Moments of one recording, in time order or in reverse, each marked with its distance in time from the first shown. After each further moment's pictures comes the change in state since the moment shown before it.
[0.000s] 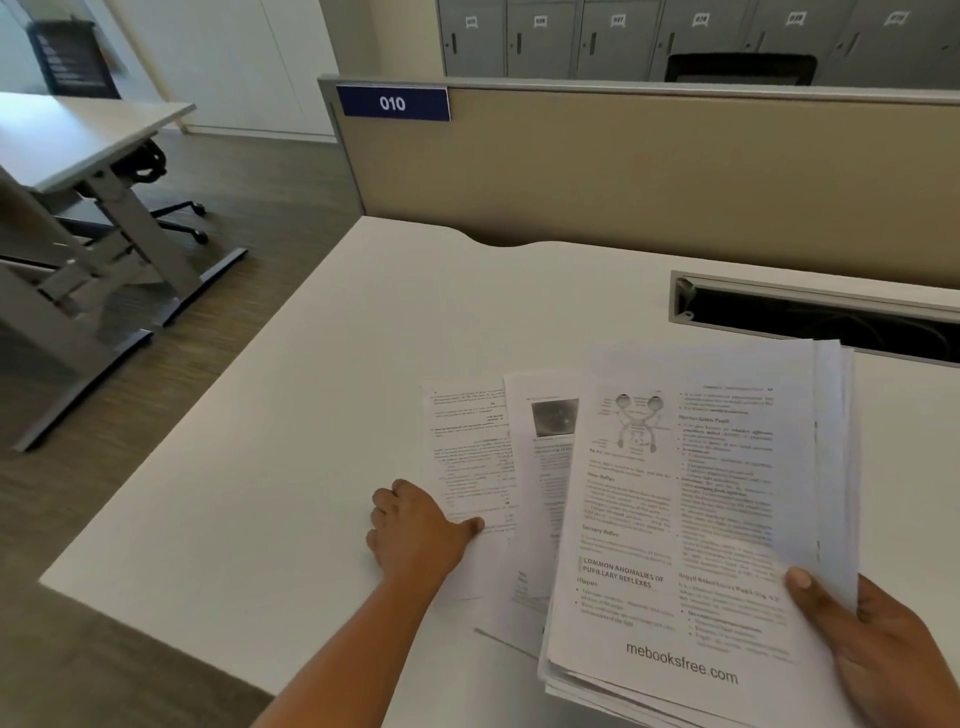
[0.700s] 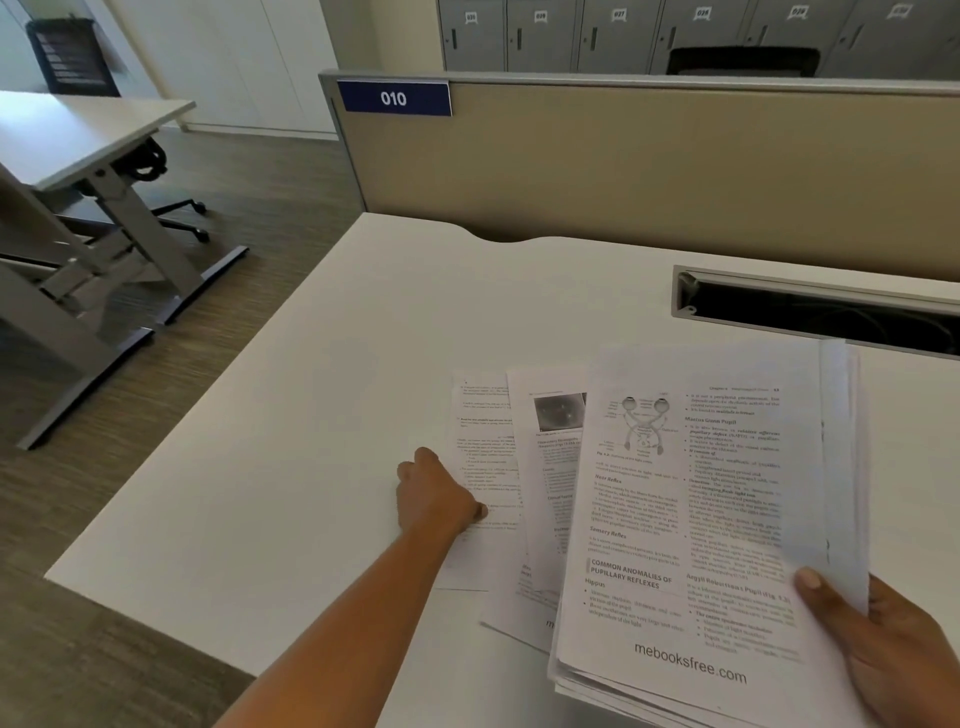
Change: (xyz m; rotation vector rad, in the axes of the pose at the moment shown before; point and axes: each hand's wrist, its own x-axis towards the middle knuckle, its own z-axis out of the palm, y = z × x) left_hand 0.015 0.024 -0.014 -0.259 -0.089 0.015; right_hand 0.016 0.027 -0.009 0.019 0.026 -0.052
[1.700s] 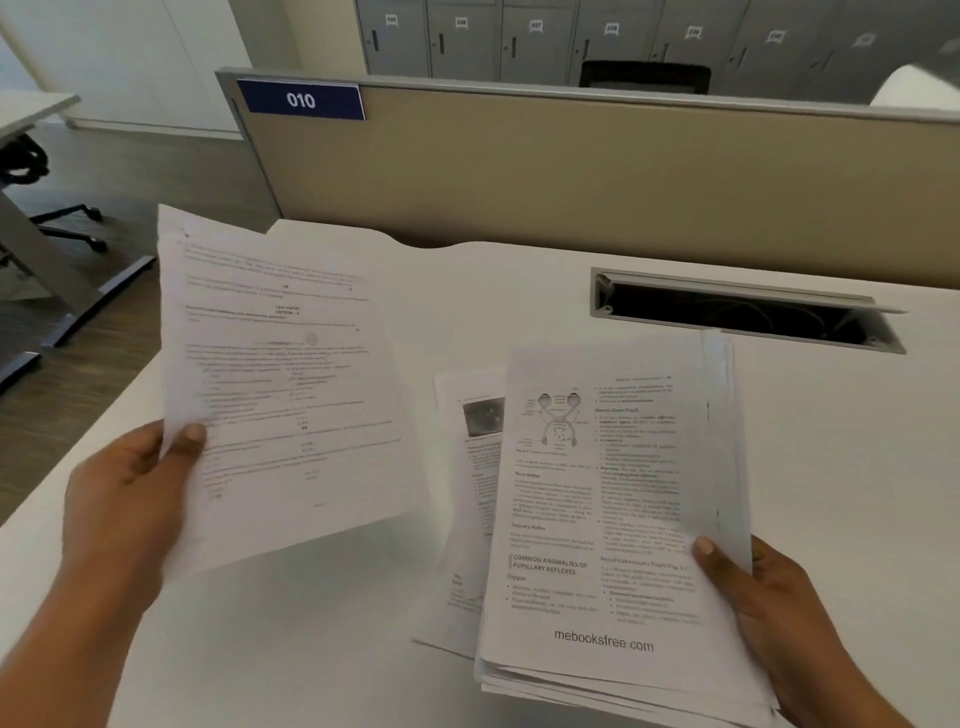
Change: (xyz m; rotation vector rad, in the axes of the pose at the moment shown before) left_hand -0.033 -0.053 -0.152 -0.628 0.255 0.164; right_hand -0.005 -0.012 0.006 0.118 -0.041 0.058
